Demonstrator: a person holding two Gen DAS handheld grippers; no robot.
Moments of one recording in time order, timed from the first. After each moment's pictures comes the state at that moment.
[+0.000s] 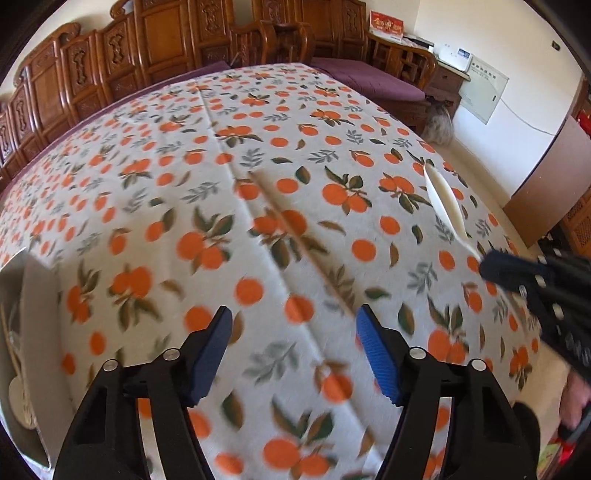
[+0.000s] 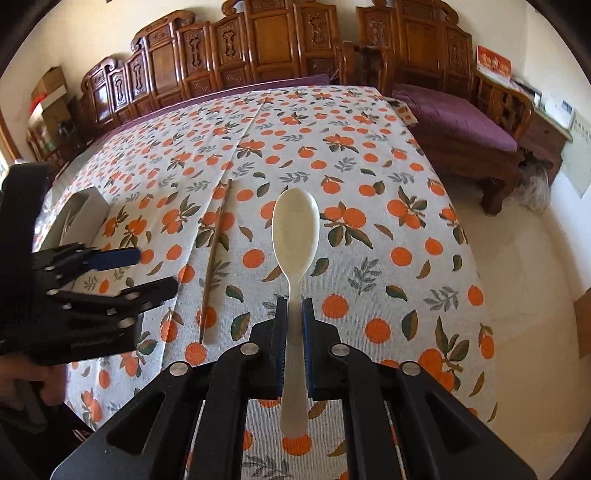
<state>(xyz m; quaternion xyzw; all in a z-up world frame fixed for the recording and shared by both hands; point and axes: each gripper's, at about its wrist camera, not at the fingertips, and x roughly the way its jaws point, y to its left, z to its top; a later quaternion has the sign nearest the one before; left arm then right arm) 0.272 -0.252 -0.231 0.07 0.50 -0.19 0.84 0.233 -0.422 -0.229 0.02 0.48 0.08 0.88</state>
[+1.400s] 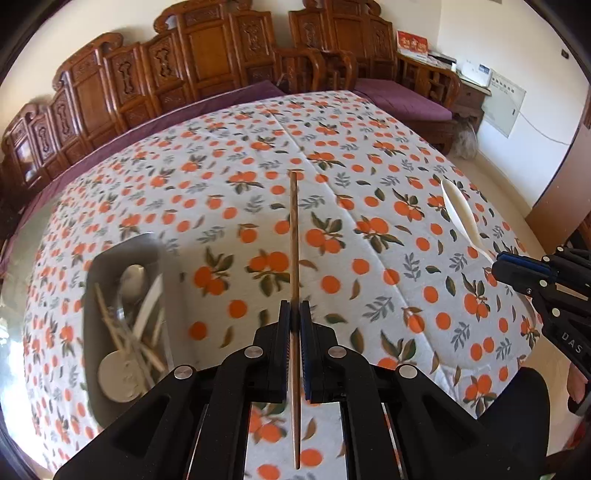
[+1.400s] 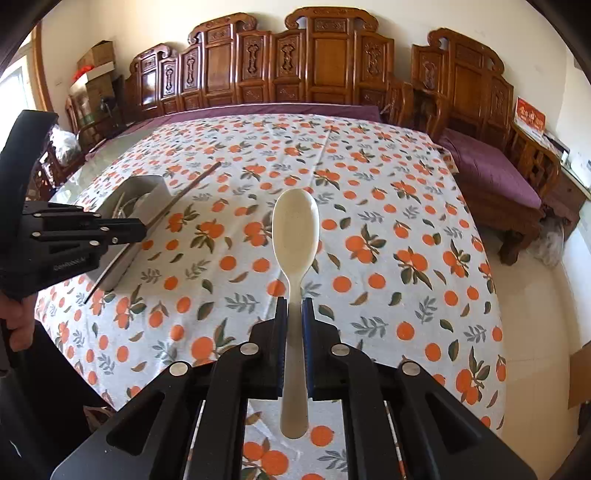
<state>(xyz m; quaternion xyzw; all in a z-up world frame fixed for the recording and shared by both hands) 0.232 -0.140 -0.160 0.09 0.47 -0.13 0.87 0.204 -0.339 -0.182 -0.04 0.43 0.14 0.89</state>
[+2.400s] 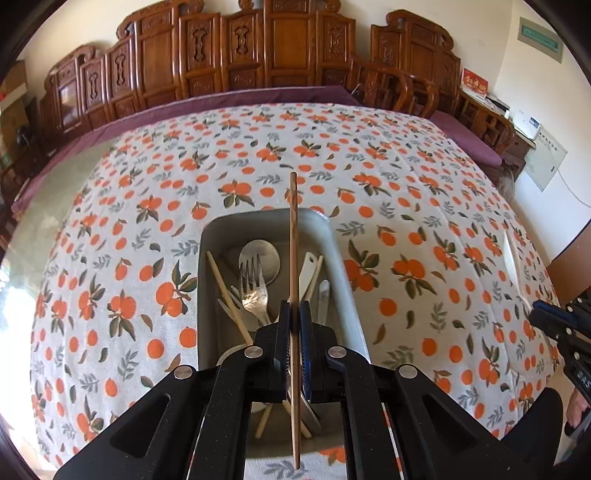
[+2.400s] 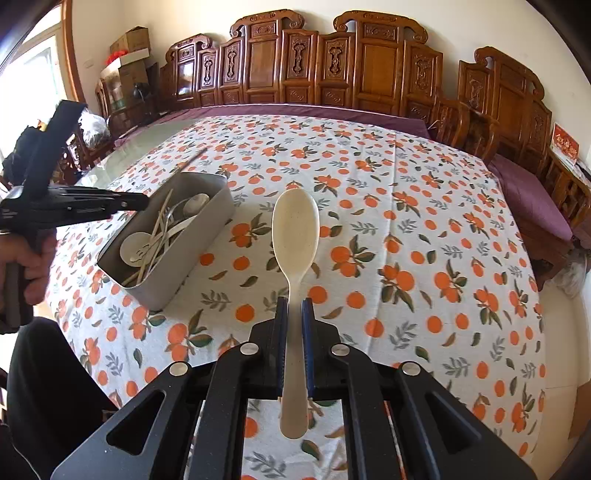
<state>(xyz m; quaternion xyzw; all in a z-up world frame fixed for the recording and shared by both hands) 0.264 0.015 -0.175 0.00 0.47 -0.07 0.88 0.220 -0.238 -0.186 -0.07 0.43 0.20 0.88</state>
